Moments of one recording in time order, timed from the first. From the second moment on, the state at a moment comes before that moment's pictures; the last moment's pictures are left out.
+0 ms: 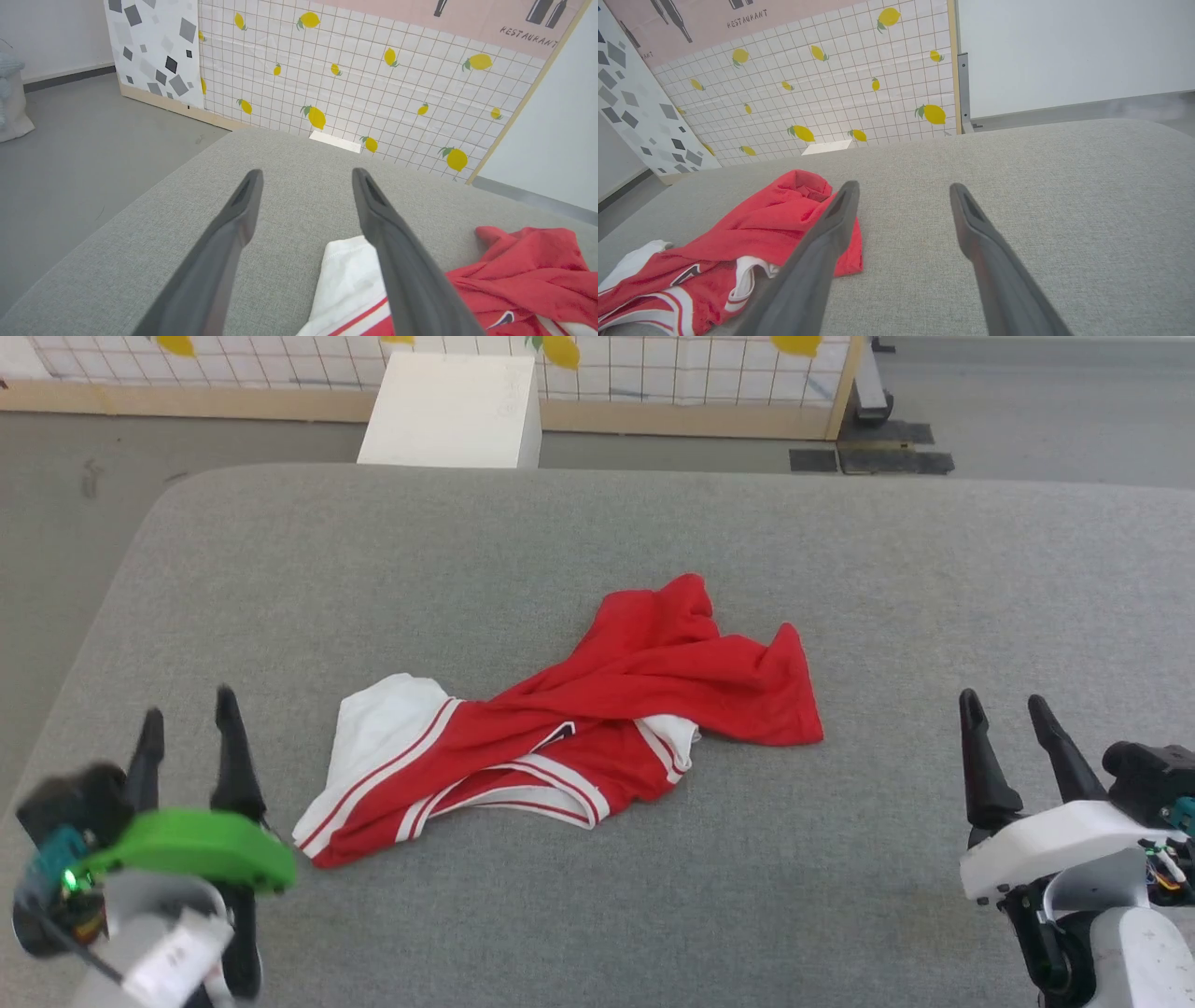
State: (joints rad) left arm -0.15 0.44 -0.21 0.09 -0.70 0.27 -0.22; right arm -0.12 -0.05 -0.14 0.15 0.24 0.13 -0.03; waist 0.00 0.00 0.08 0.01
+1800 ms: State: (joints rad) left arm -0.18 0.29 -0.19 0.09 -0.51 0.18 -0.26; right arm -0.60 -0.16 0.37 0.42 0.26 0.13 0.63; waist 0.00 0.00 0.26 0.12
